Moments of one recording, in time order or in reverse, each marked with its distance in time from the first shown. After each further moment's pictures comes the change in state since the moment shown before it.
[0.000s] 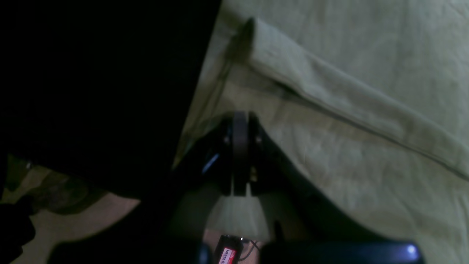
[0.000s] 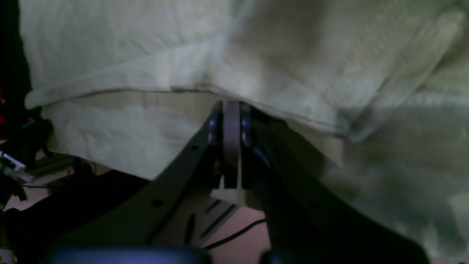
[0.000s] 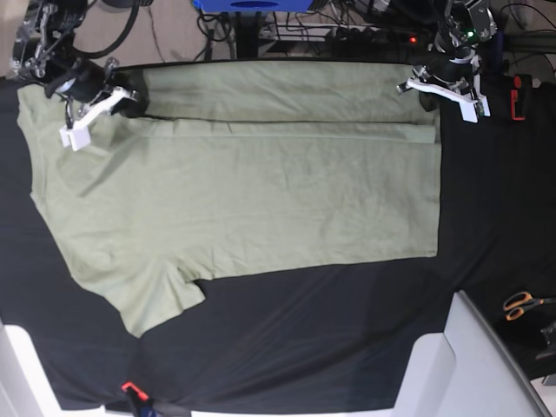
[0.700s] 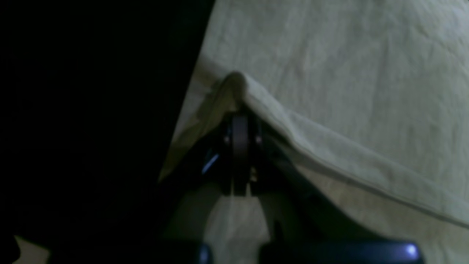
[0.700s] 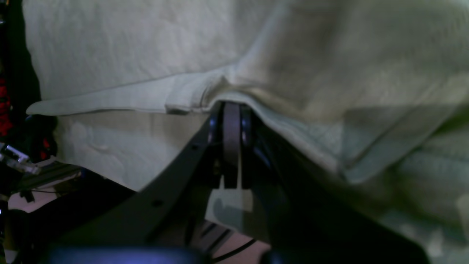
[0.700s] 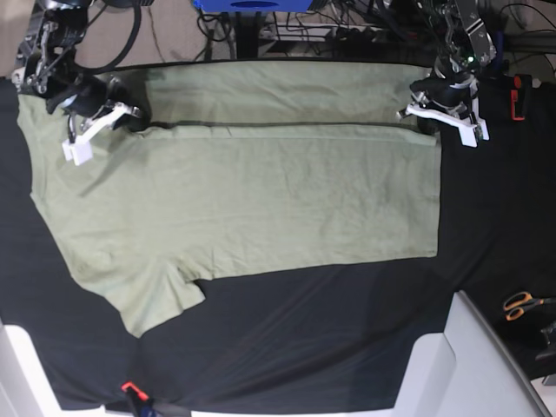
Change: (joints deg) left arm -7.0 -0.9 0.1 -4.7 0.0 0.0 0.2; right arm 4.1 0.6 0.1 -3.1 0.1 -0.2 -0.2
